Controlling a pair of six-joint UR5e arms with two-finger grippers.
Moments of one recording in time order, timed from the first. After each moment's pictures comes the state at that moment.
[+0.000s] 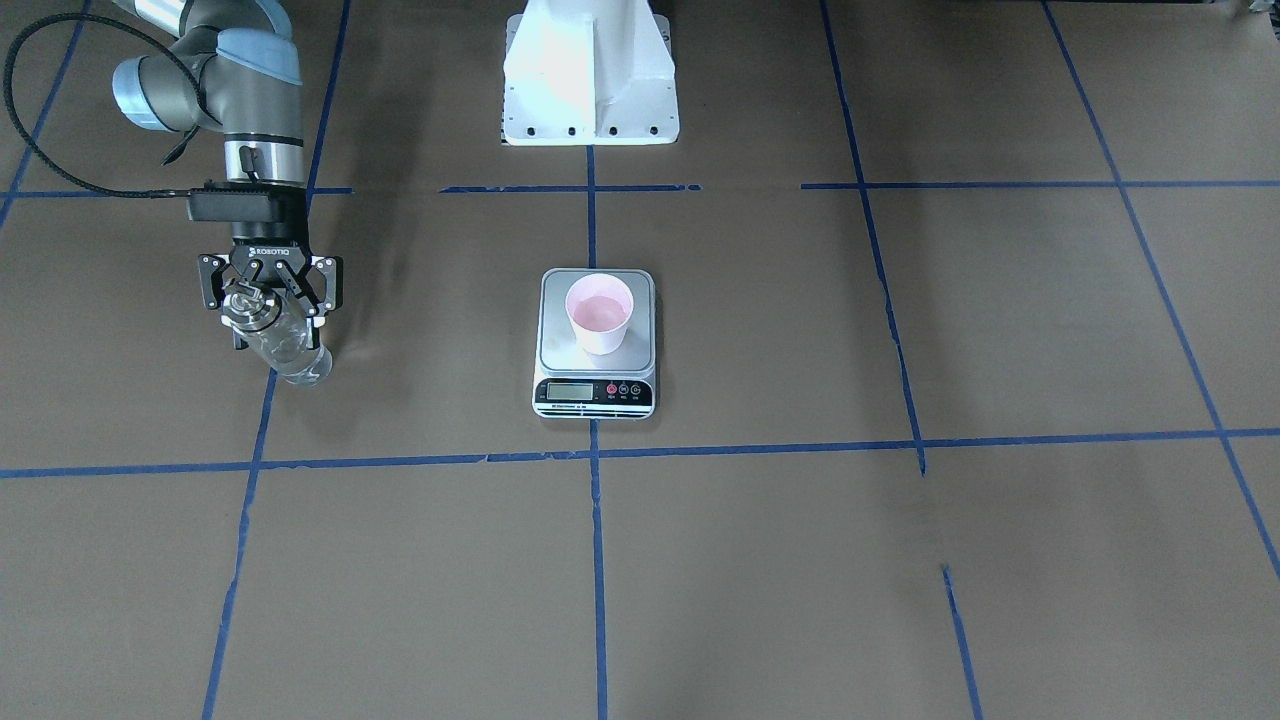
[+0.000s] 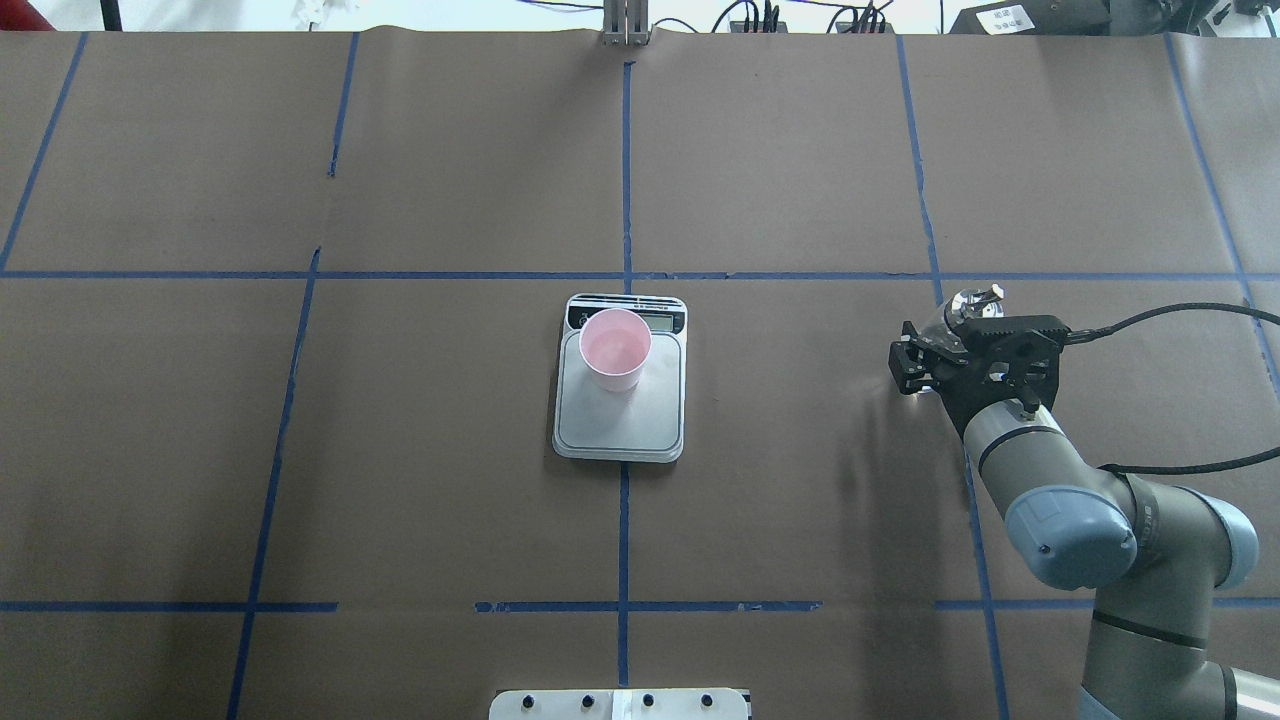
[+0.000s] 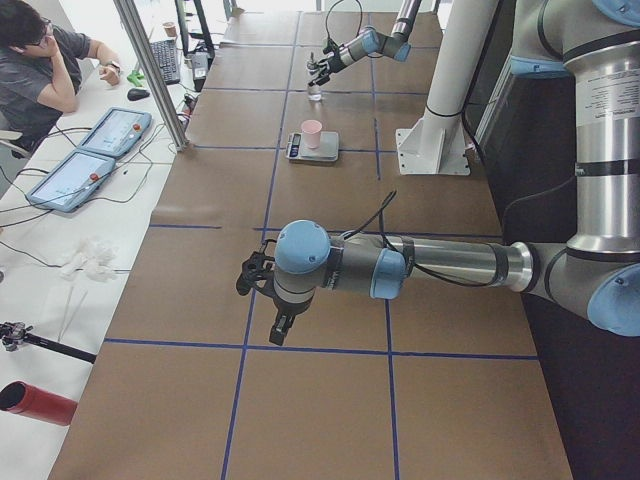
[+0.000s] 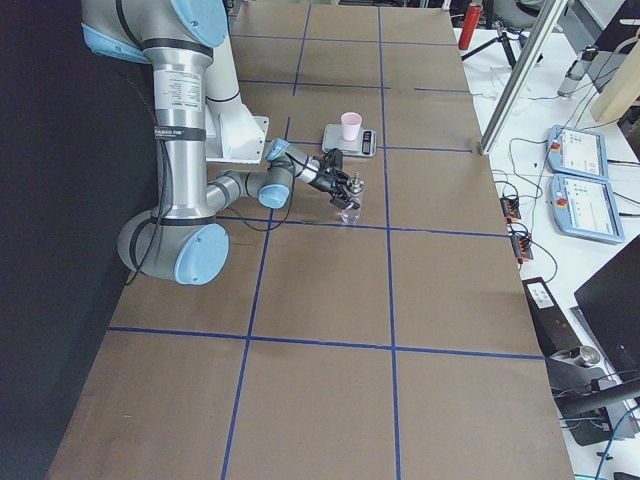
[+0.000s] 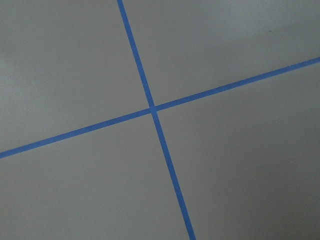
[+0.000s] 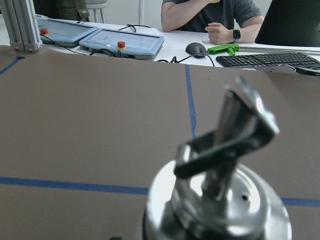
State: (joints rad) left arm -1.64 -1.43 -1.78 -1.68 -2.41 0.22; right arm 0.35 -1.57 1.85 -0.91 0.86 1.22
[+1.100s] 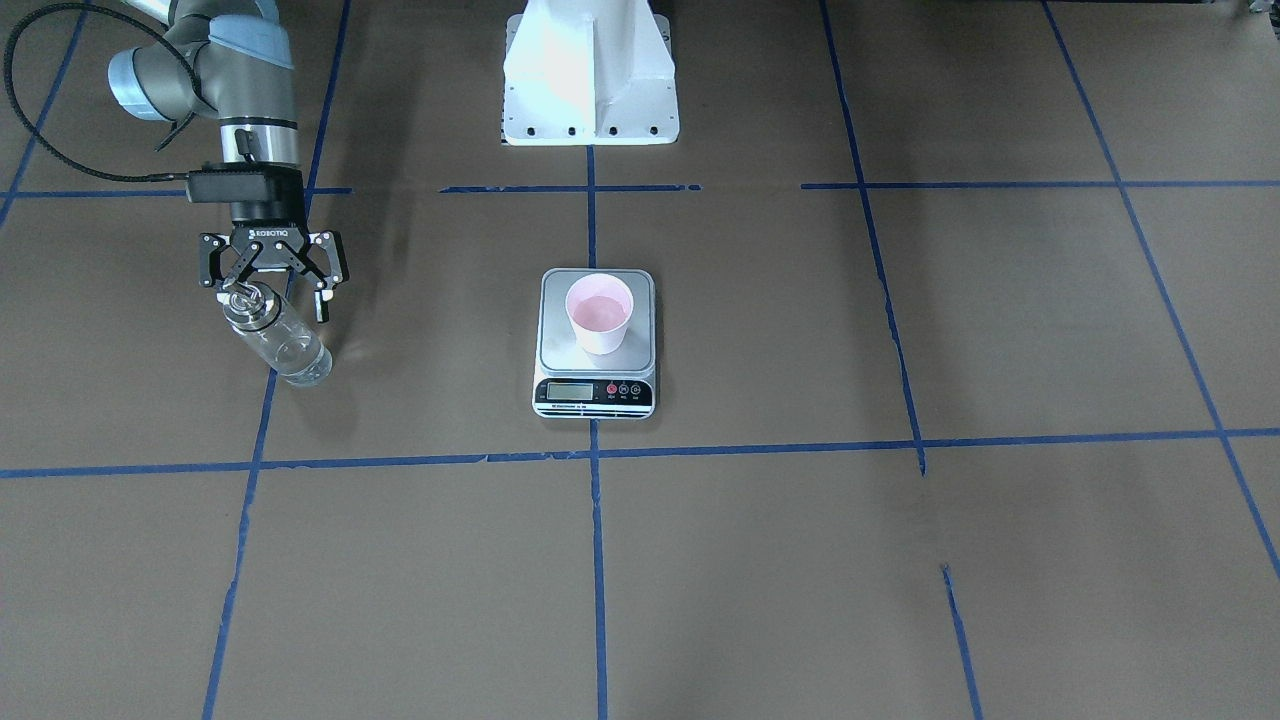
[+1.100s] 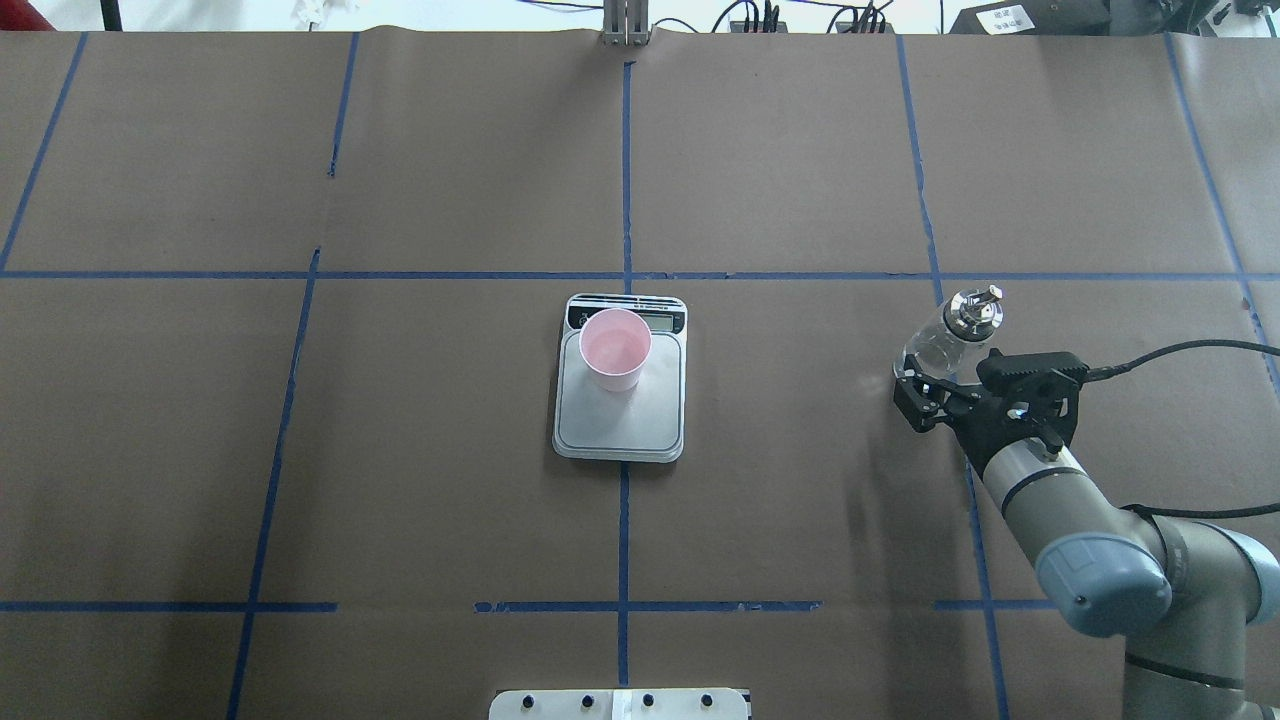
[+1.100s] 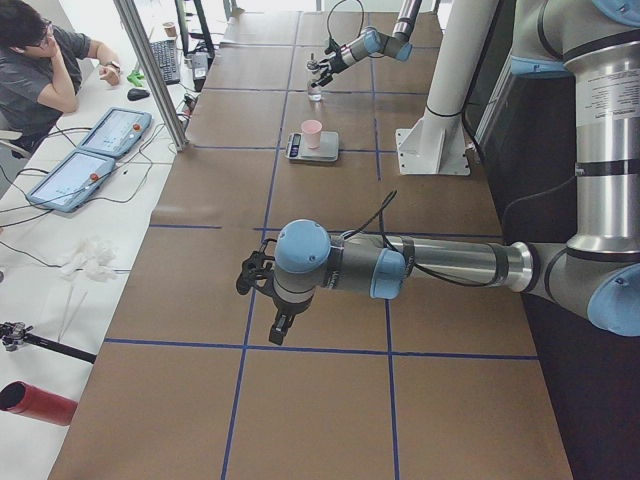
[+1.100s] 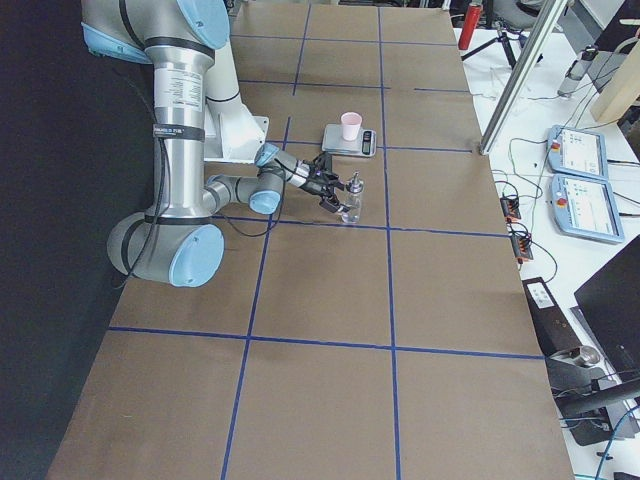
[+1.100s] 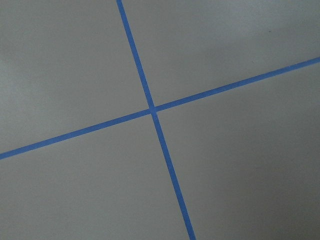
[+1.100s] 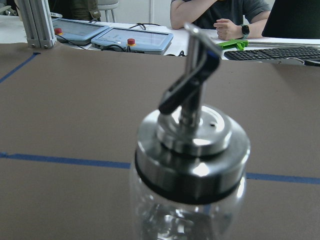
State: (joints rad) left arm -1.64 -1.43 -1.78 -1.68 -2.41 0.23; right arm 0.26 -1.66 1.87 -0.80 0.81 1.23
